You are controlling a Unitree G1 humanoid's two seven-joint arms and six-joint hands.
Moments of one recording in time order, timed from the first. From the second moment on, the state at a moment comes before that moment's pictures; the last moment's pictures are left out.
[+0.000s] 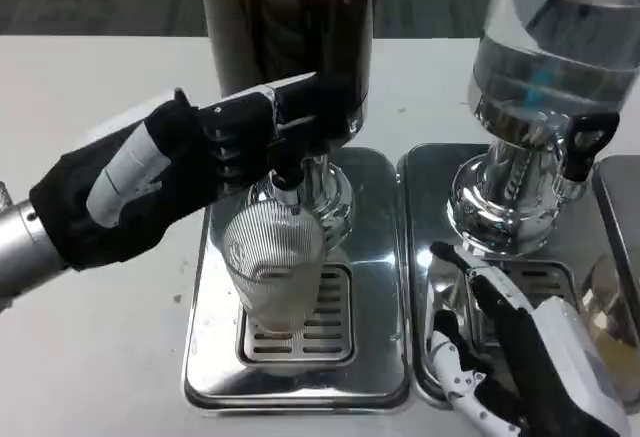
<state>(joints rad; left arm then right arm) -0.24 0.53 0.16 0.04 -0.50 0.00 -1.10 0.57 -0.13 0.28 -0.50 -0.64 -0.01 -0.07</state>
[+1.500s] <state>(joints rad) -0.16 0.57 0.11 -0.08 -0.42 -0.18 -1.02 0.37 -0.18 0.22 -0.44 -0.29 -0.05 0.10</state>
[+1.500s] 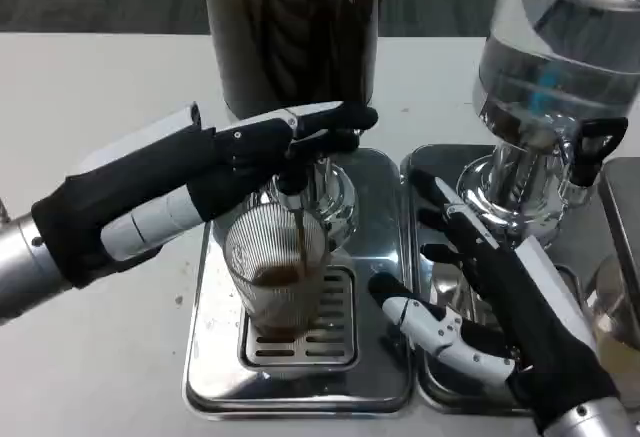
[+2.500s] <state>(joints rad) -0.13 0.59 0.10 -0.13 -0.42 -0.18 -0.98 0.30 -0.19 0.25 -0.36 -0.27 -0.02 0.16</state>
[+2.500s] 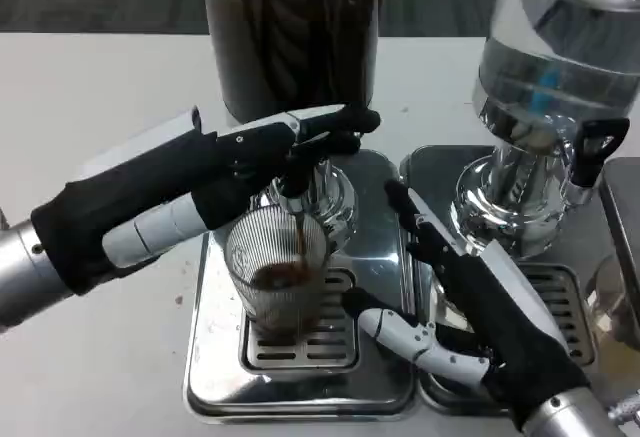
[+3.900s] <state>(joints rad) -0.13 0.59 0.11 -0.14 -0.42 -0.18 -0.98 0.13 -0.17 0.33 -0.16 -0.33 -0.06 0.15</state>
